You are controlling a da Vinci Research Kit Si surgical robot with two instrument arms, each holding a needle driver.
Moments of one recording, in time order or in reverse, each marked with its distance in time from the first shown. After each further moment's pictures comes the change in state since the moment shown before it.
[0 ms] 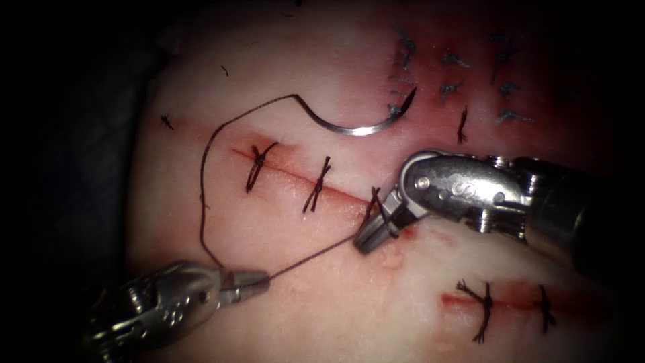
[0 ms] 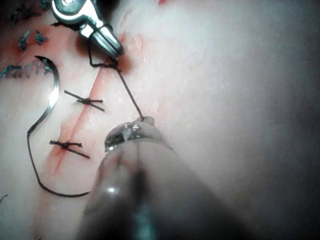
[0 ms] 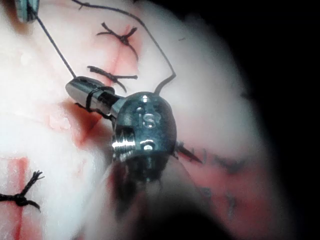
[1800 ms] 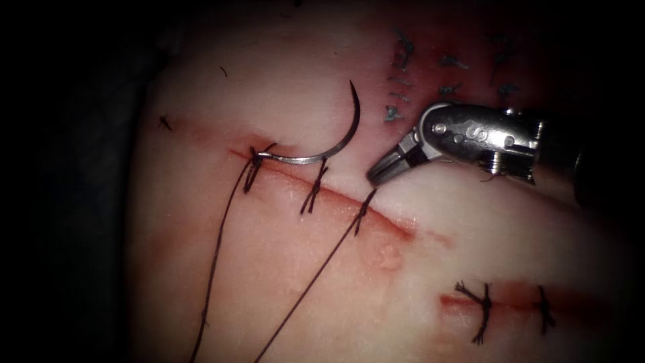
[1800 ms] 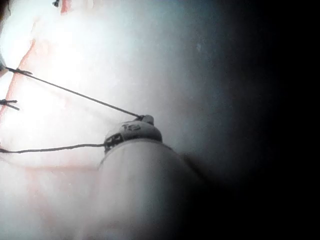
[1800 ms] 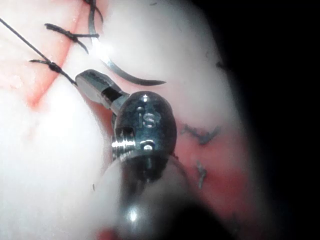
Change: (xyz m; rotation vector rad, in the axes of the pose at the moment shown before) right arm -0.007 0.004 -0.005 -0.182 -0.078 0.040; left arm -0.001 0.015 -0.008 -0.121 -0.061 0.069
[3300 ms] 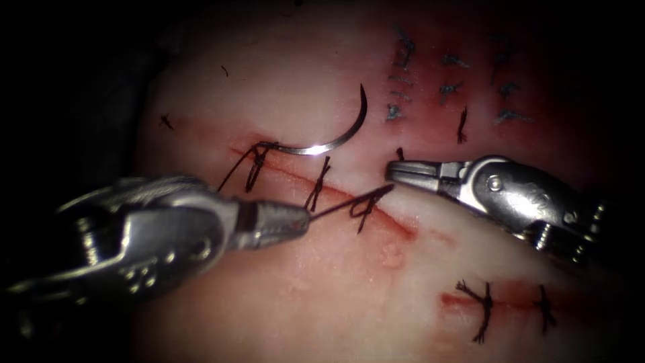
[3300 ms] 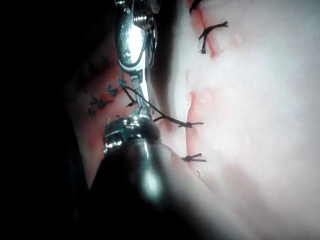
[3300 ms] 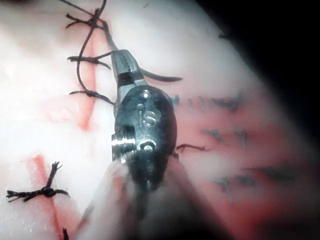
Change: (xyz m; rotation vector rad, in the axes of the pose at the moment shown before) right arm 0.007 -0.007 0.000 -0.746 0.277 0.218; left arm 0.017 -0.023 -0.005 0.147 -0.013 0.428
